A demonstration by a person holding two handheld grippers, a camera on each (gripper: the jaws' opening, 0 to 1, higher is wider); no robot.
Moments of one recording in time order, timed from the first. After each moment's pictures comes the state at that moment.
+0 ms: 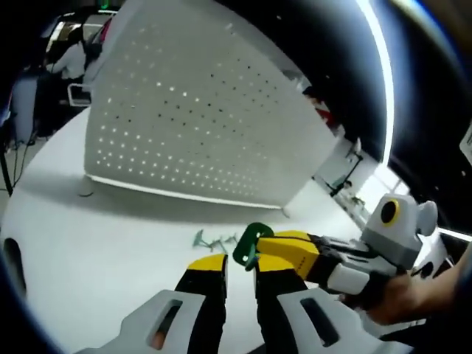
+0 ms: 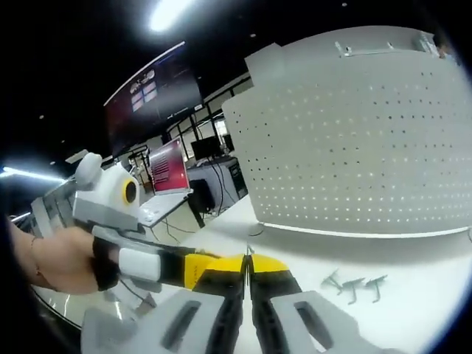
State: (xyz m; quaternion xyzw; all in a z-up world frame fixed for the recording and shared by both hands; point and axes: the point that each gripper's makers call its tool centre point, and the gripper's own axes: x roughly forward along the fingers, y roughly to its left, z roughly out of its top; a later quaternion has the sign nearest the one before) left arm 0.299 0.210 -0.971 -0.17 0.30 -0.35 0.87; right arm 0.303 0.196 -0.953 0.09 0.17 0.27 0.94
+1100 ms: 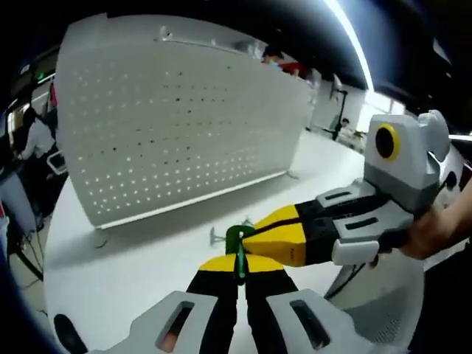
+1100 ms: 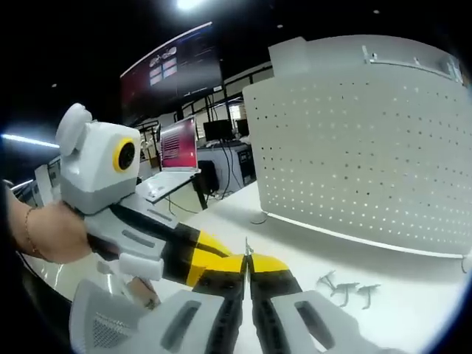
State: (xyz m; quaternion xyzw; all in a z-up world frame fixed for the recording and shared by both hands) left arm 0.289 0.205 -0.976 0.04 0.27 -0.40 0.88; right arm 0.294 0.200 -0.961 0.03 0.19 0.30 0.93
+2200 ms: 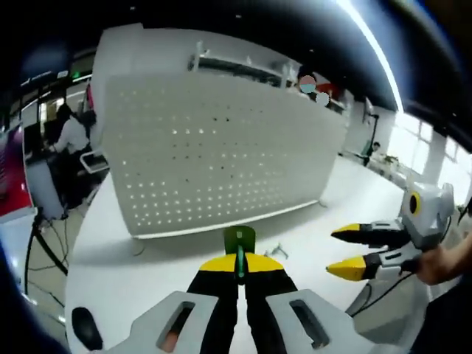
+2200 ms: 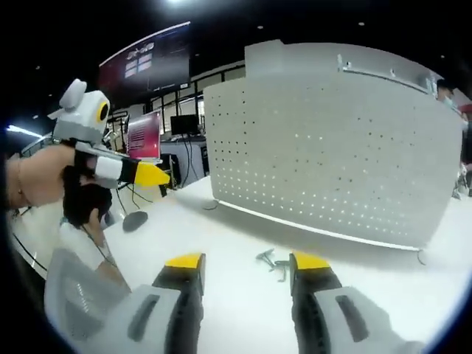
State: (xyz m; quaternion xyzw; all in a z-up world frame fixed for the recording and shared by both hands) left arm 0.316 0.240 -0.928 0.01 0.23 -0.30 0.93; right arm 0.265 0.105 -0.974 -0.03 0.19 0.19 0.96
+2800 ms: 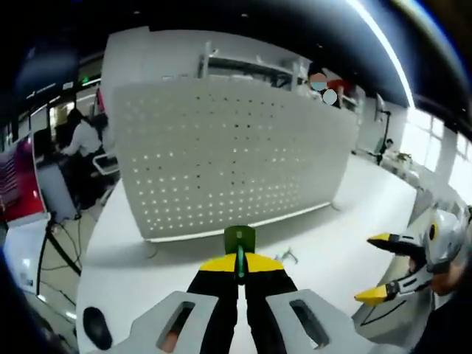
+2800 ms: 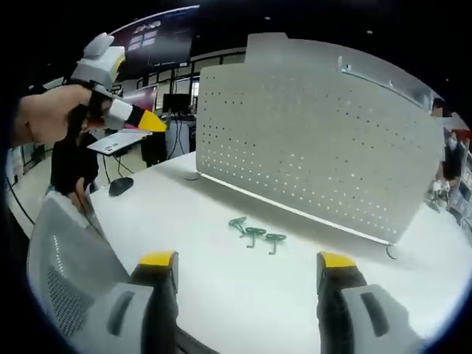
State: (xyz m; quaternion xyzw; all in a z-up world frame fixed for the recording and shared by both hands) left arm 0.327 0.243 -0.912 0.01 0.23 -0.25 0.94; right arm 0.227 0.058 -0.992 -0.10 0.22 0.15 0.96
